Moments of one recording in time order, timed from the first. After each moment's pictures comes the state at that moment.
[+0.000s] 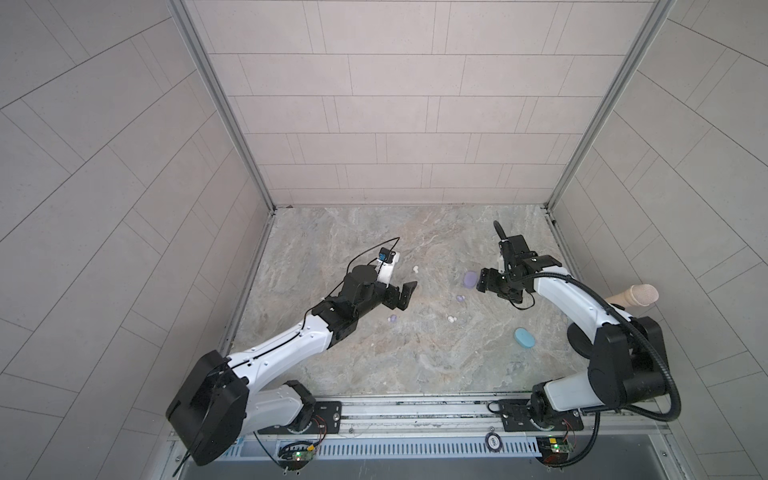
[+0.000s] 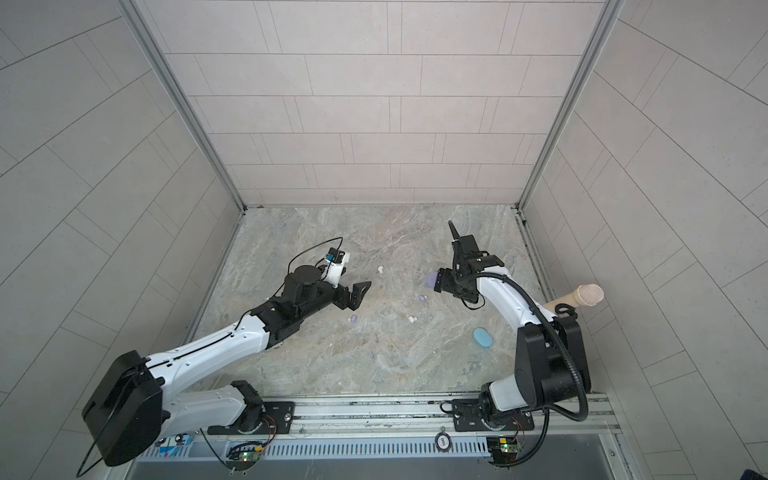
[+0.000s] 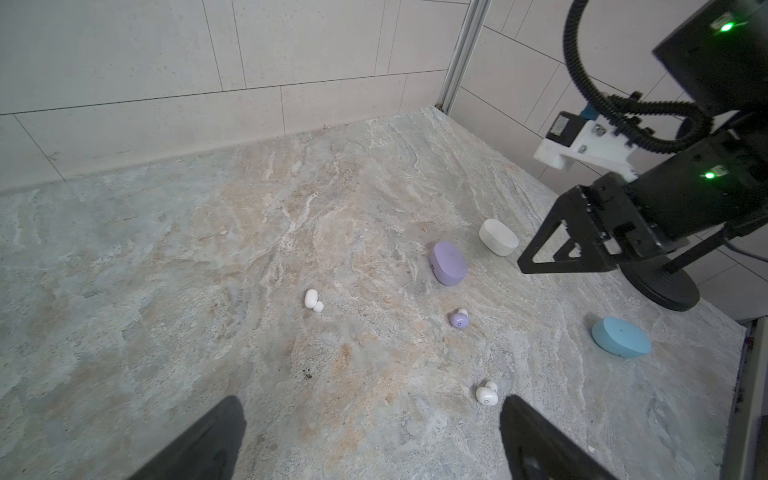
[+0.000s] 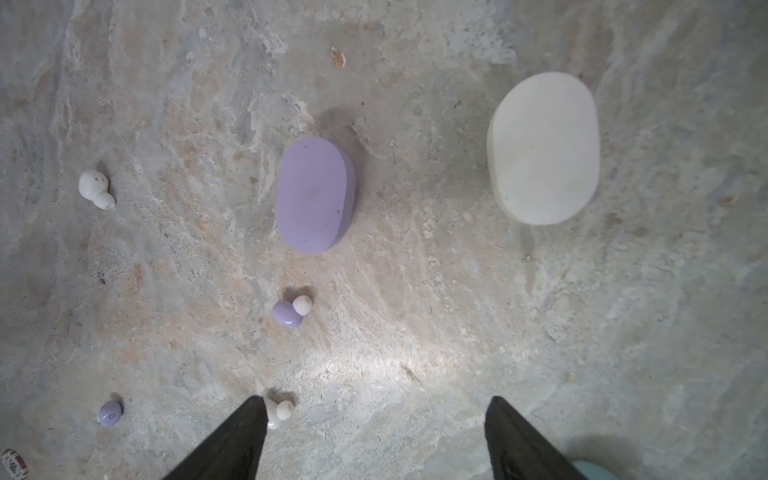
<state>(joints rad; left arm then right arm) -0.69 1.21 0.67 0.16 0.05 -0.17 0.15 1.48 1.02 -0.74 -0.11 0.48</state>
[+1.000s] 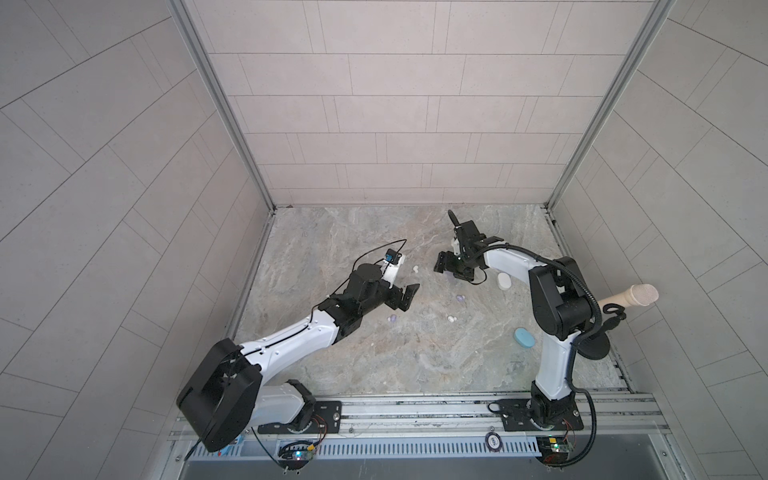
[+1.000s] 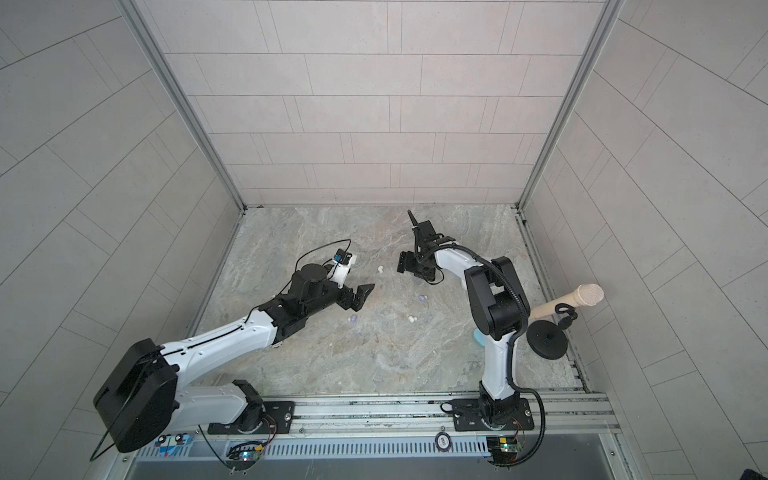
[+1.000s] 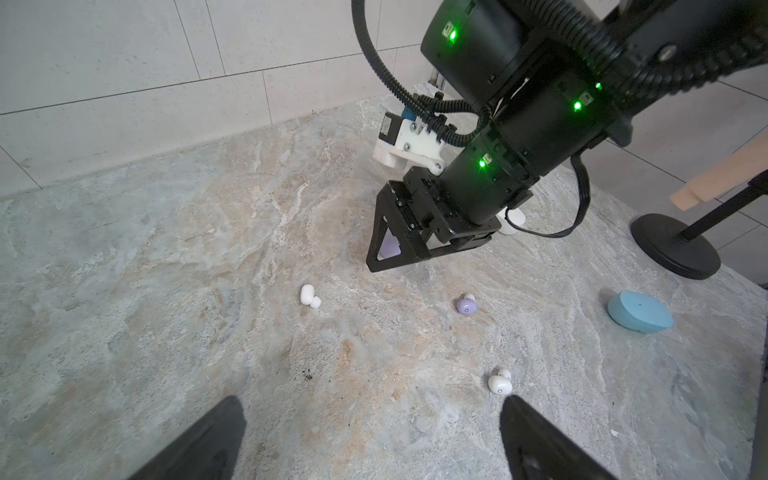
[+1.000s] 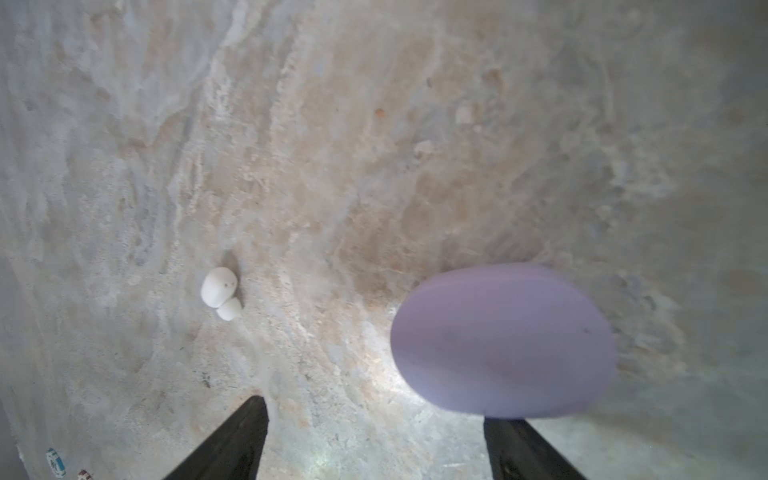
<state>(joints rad) -0.68 1.28 0.68 0.18 0.07 -0.10 0.30 1.96 1.39 -0.57 -0.24 0.53</state>
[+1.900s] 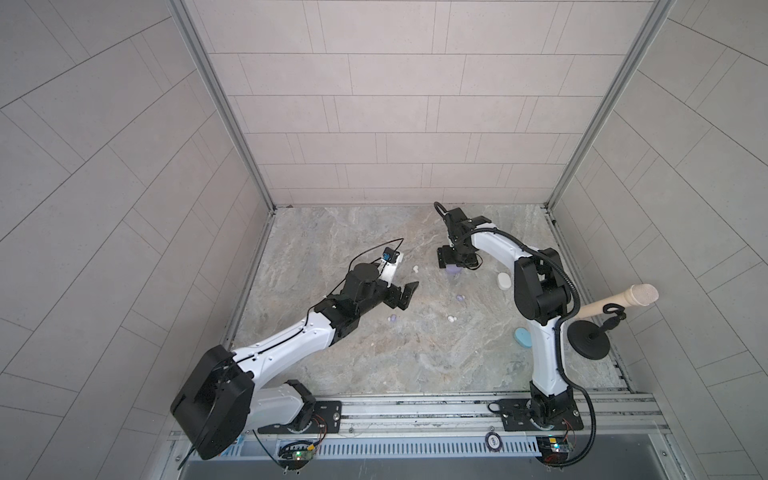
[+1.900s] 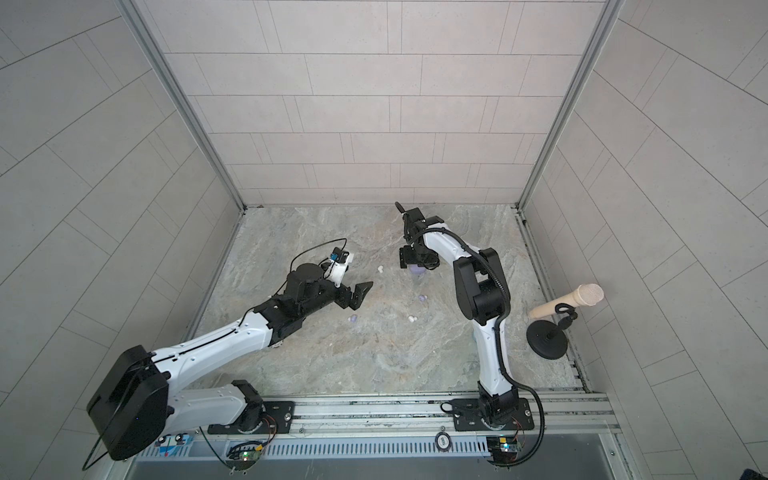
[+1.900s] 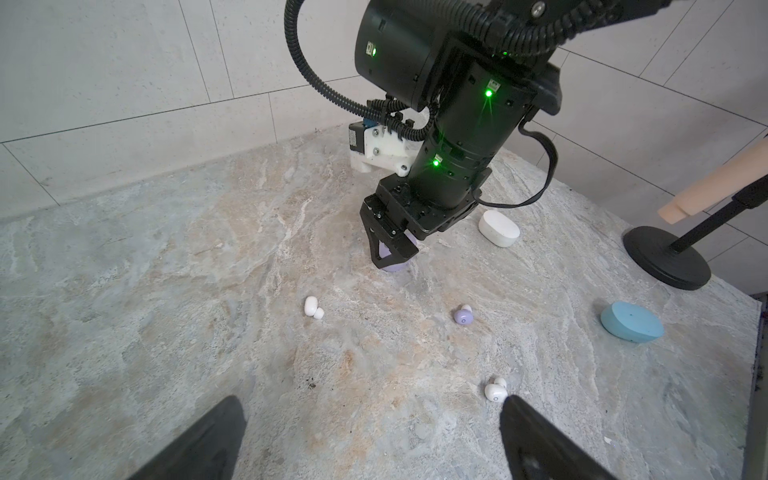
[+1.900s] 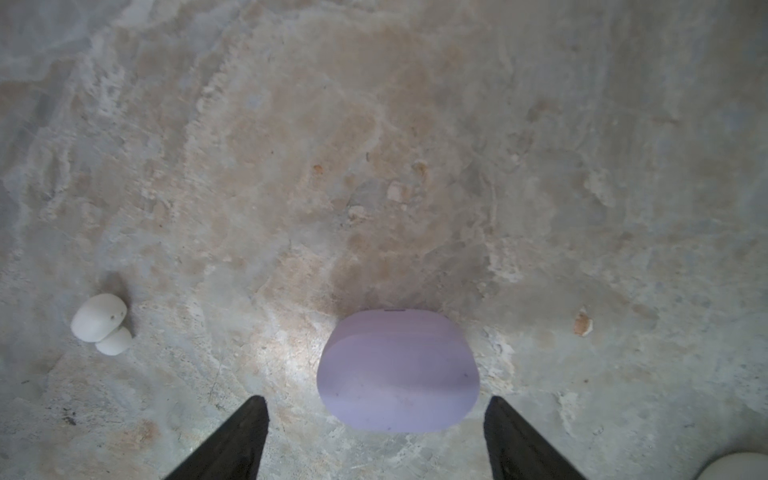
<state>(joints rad) -0.68 1.24 0.68 0.17 0.07 -0.10 0.33 2.16 1.77 -0.95 0.01 0.31</state>
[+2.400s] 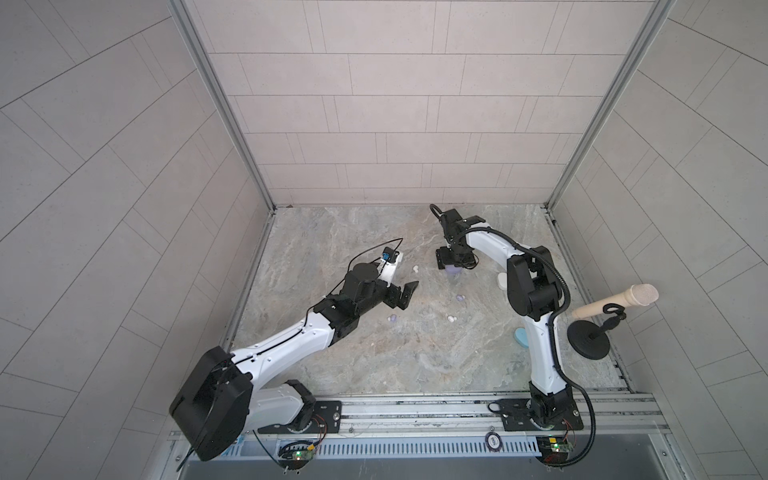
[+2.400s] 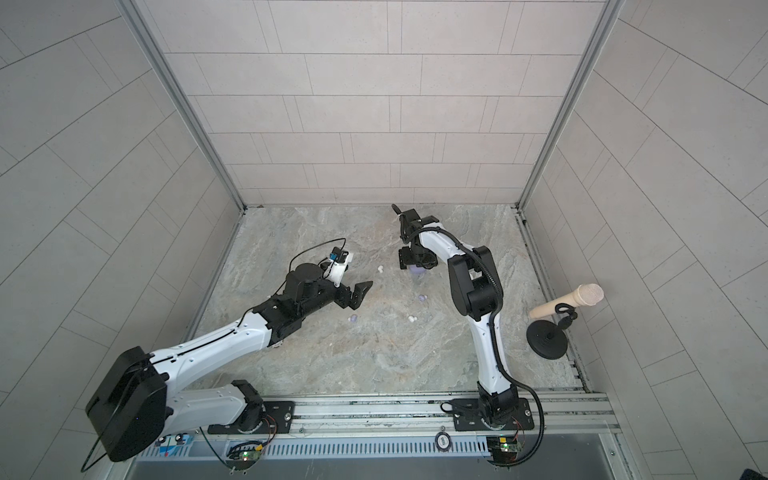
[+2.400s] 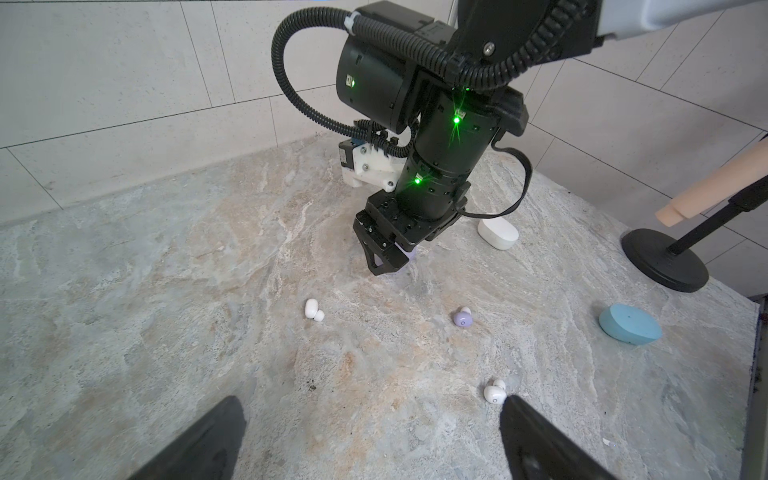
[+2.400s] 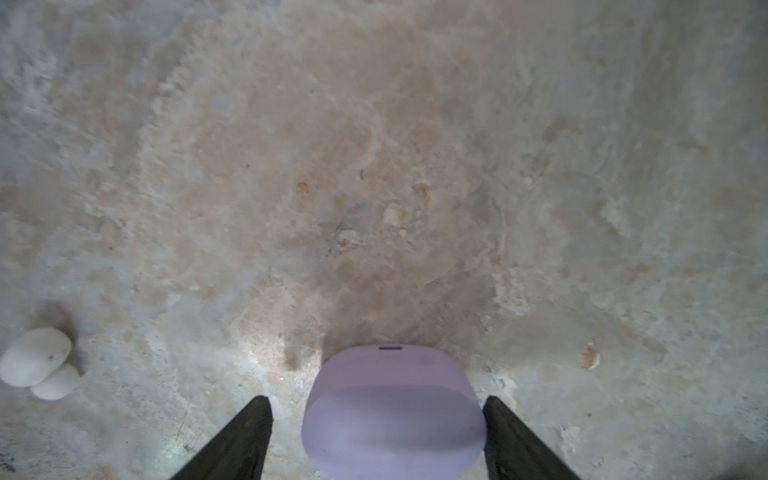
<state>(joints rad) -0.68 1.23 0.68 0.17 0.07 -0.10 0.34 2.23 1.83 -0.97 0.05 0.29</state>
